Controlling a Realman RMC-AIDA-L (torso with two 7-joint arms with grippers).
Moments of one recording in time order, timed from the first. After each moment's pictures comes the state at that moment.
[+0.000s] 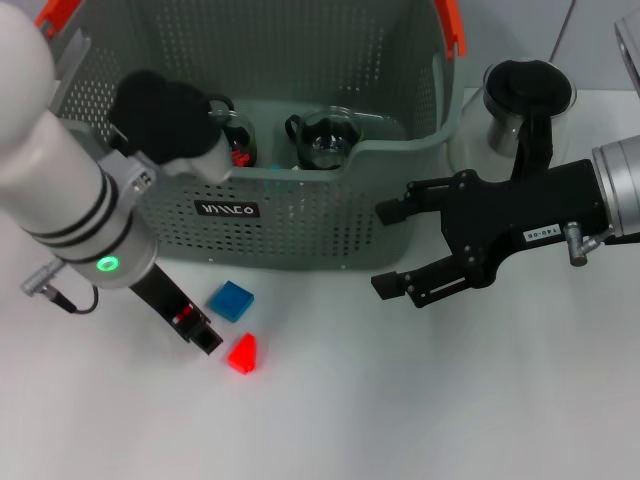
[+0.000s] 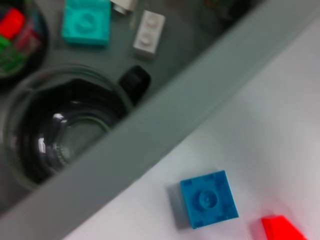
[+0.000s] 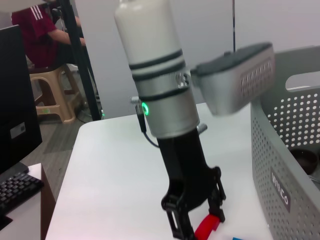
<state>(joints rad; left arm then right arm) -0.58 -2.17 -1.74 -1.30 -0.33 1.55 -2.57 0.72 2.07 -0.96 -0.87 -2.04 -1.67 1.57</state>
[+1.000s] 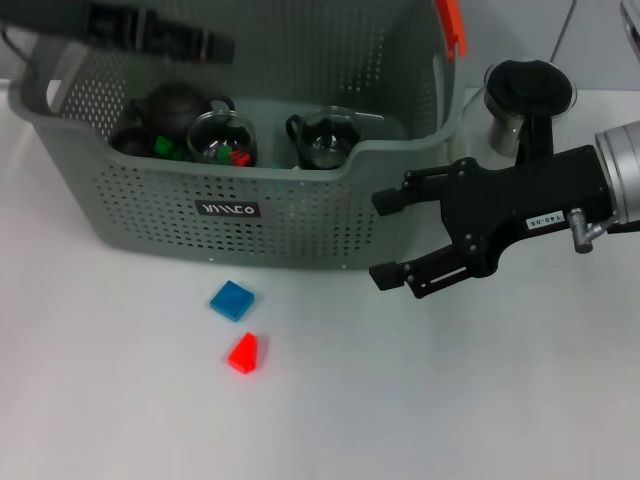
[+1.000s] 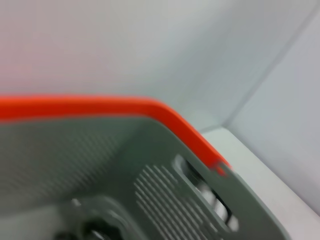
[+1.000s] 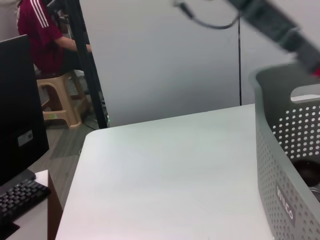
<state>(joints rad) -0.76 -1.92 -2.48 -1.10 -0.96 1.72 -2.40 0.74 2.07 -0.94 -0.88 -2.04 -1.70 1.60</state>
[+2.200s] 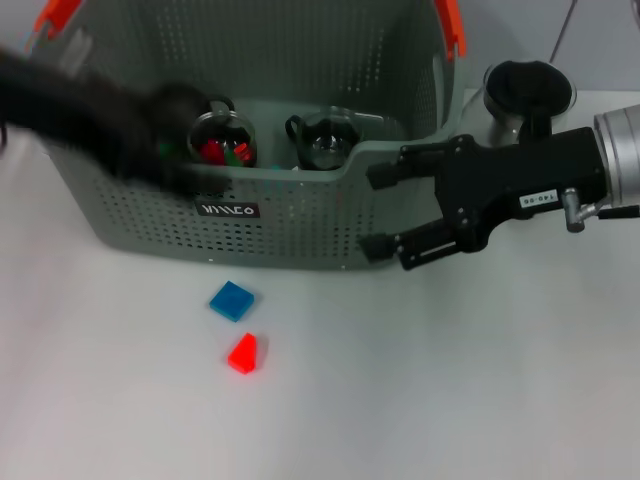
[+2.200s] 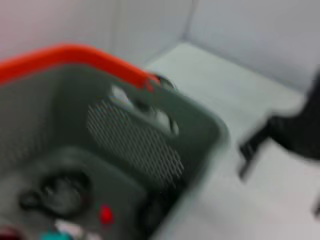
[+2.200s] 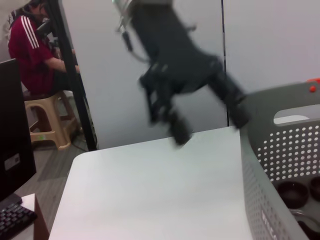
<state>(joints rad) -0.63 -2.01 -2.33 -1.54 -0.93 1.95 -2.27 0.75 2.08 -0.90 -0.87 -2.01 -1.68 1.60</state>
